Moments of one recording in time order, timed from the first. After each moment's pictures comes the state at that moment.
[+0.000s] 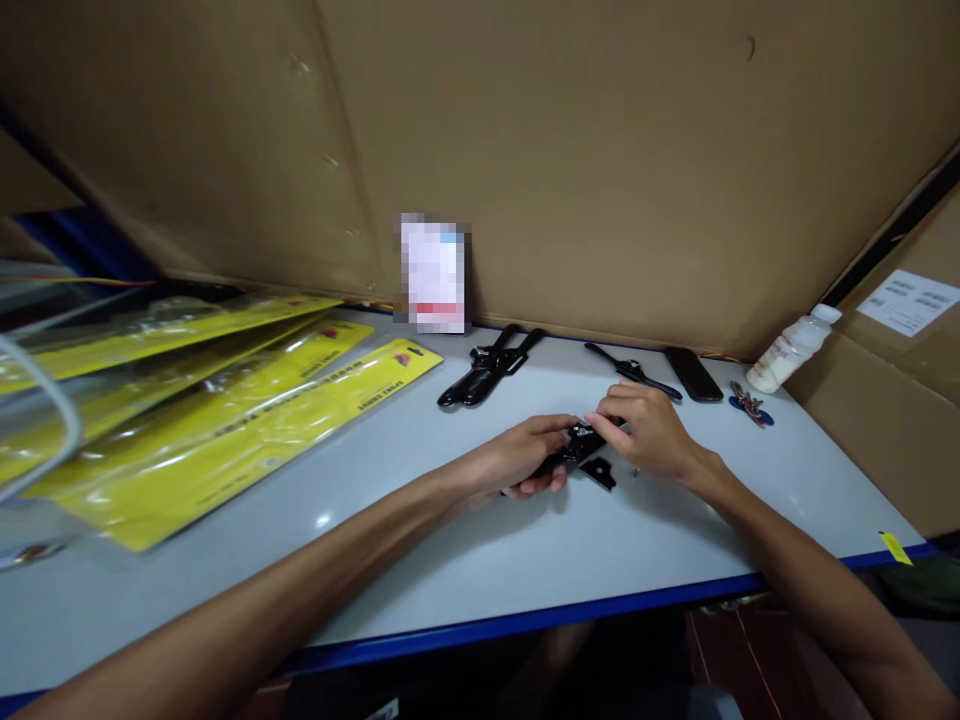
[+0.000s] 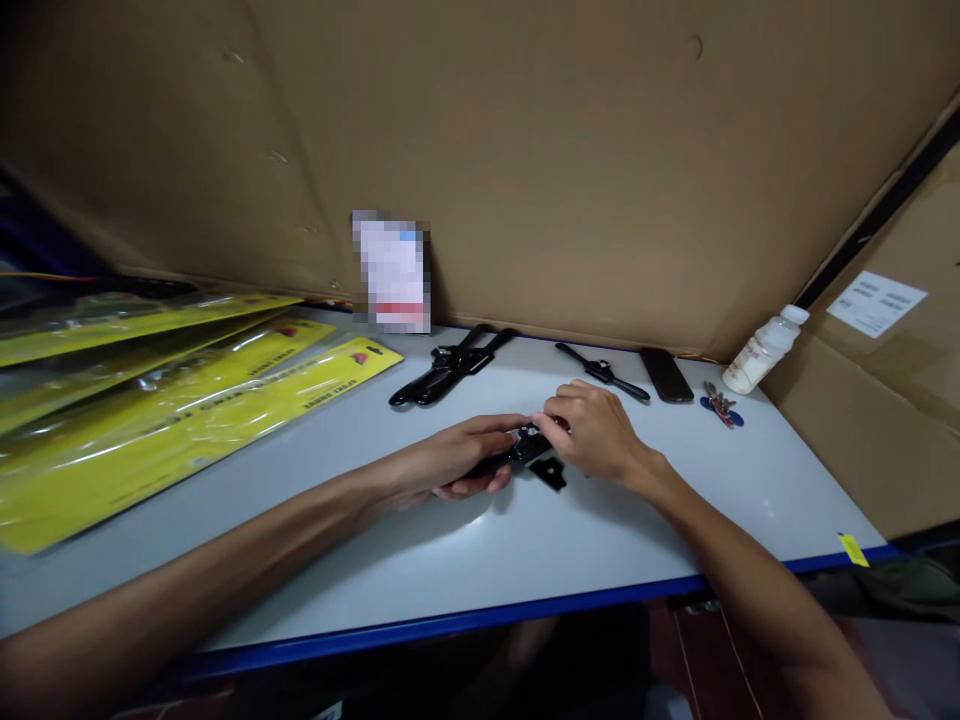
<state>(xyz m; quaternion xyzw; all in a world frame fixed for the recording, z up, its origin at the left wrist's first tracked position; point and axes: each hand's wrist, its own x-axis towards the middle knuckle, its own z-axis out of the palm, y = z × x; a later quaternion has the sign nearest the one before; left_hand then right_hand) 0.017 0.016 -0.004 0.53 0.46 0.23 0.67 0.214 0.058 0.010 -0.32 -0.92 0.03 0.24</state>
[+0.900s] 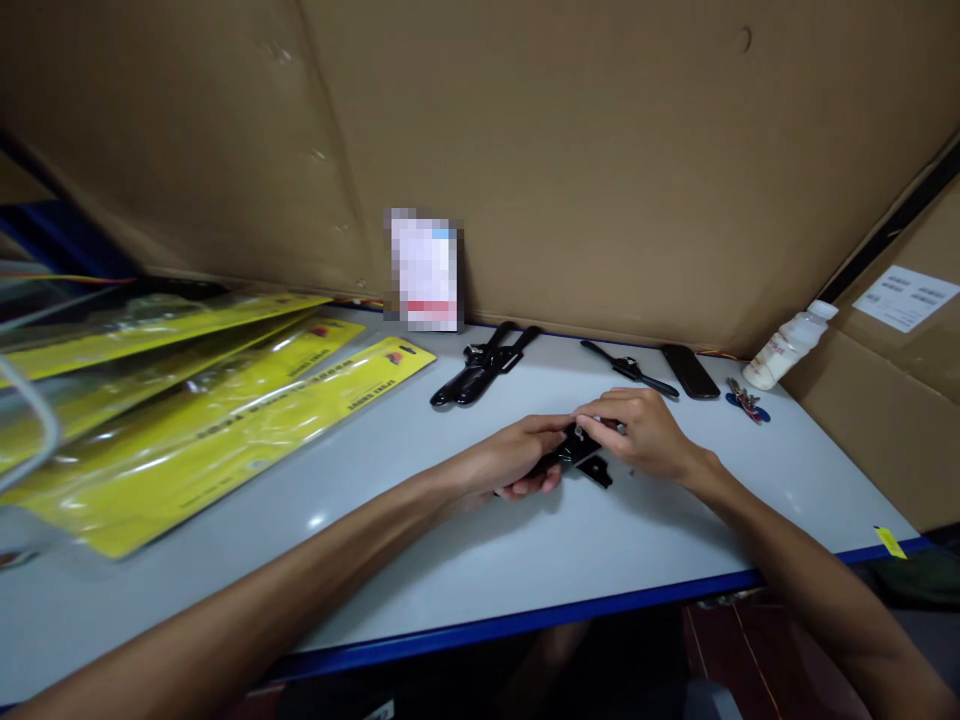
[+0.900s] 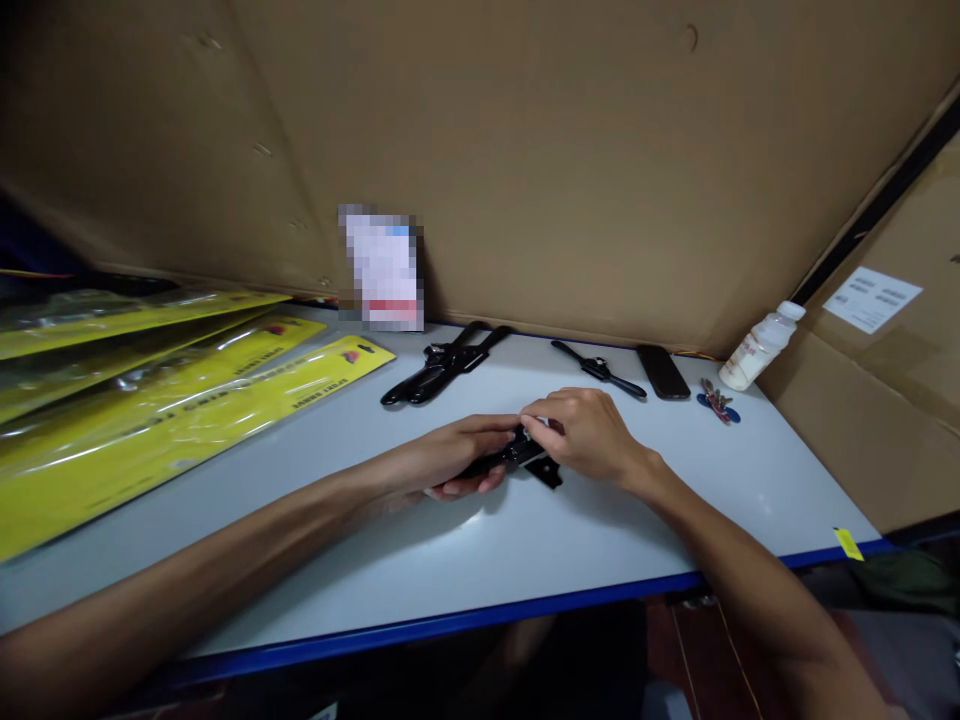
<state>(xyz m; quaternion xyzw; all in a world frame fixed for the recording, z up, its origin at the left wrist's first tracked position) 0.016 0.016 -0.004 0.54 0.47 0.22 0.66 0.212 0.055 0.013 -0.30 -0.92 0.07 0.24</state>
